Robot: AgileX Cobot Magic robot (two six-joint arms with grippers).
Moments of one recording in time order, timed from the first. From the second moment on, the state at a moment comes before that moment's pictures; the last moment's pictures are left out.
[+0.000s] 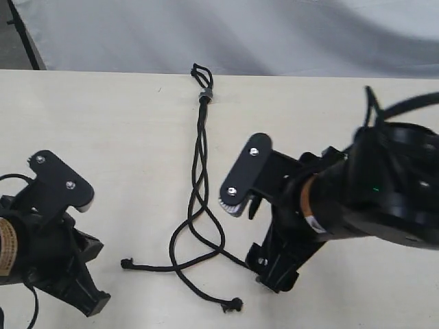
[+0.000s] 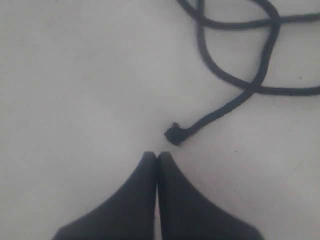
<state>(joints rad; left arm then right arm) -0.62 1.21 -0.39 0.43 0.24 -0.41 0.90 1.43 -0.73 -0.51 0.55 0.20</state>
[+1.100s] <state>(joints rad) -0.62 1.62 -0.54 0.36 0.03 -0.37 0.86 1.25 -0.56 -0.52 0.32 0.24</state>
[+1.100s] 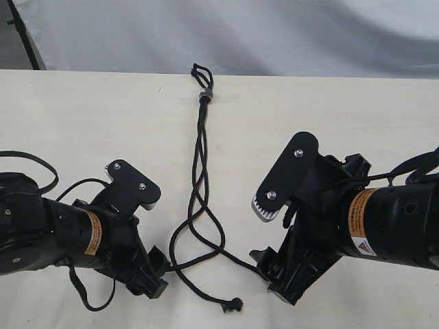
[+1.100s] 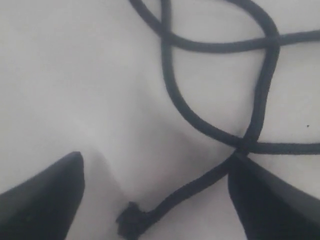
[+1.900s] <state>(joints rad) -0.76 1.67 -0.50 0.28 0.01 -0.50 0.86 1.25 -0.56 -0.52 0.32 0.24</state>
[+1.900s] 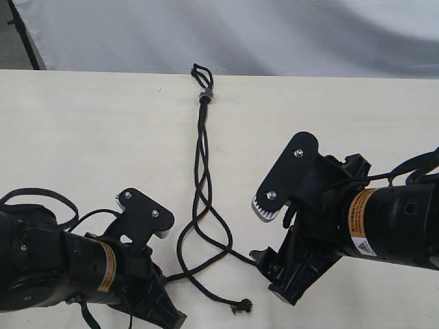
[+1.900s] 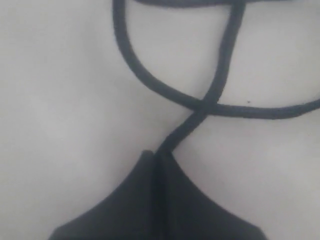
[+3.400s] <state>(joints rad) -0.97 1.65 -0.52 0.06 0.20 -0.34 0.86 1.25 -0.56 -0.52 0.32 0.24</state>
